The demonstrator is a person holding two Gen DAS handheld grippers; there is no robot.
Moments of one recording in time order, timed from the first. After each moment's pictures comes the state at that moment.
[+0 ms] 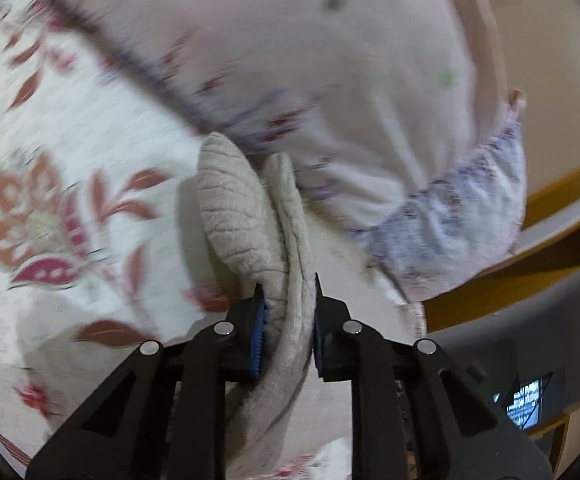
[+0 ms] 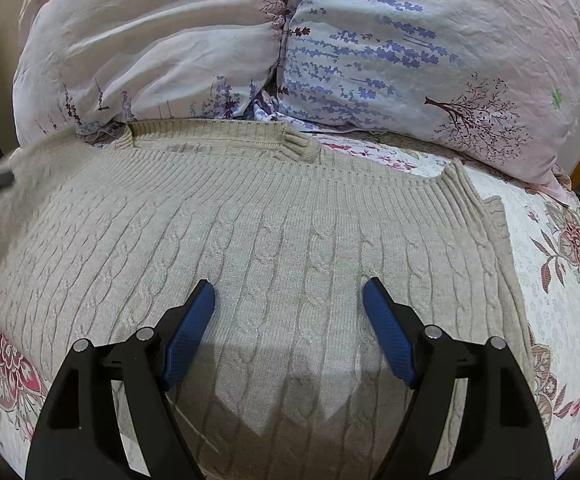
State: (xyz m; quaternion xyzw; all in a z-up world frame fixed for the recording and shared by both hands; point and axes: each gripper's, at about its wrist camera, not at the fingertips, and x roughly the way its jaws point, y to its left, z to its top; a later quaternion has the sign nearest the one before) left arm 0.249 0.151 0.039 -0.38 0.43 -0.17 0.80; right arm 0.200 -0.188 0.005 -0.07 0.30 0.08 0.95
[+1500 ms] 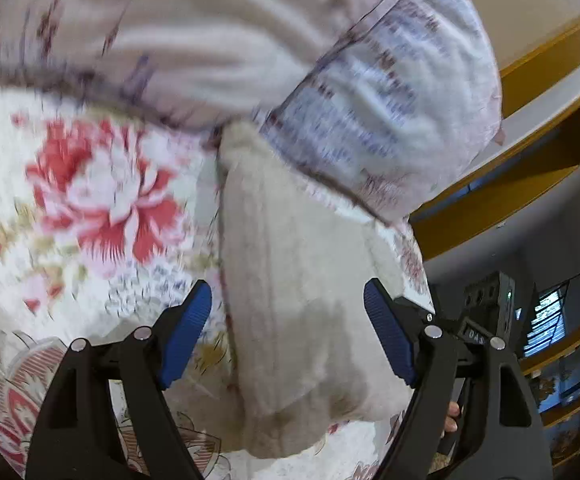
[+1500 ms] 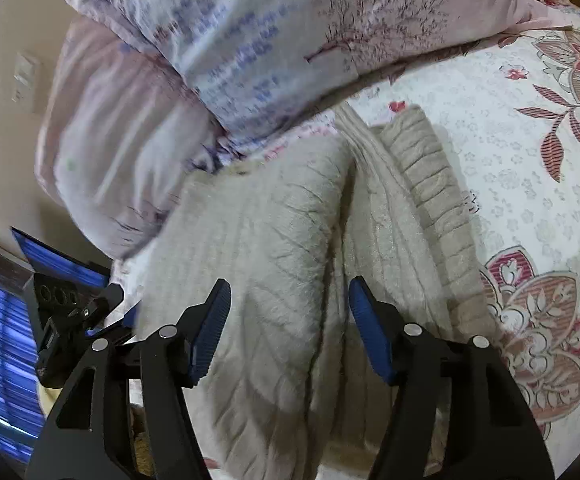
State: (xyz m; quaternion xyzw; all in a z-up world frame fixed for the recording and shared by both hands) left arm 0.243 -0.016 0.029 -0.27 0.48 -0.26 0.79; right arm 0.209 -0.323 0.004 0.24 0.36 0.22 0.88
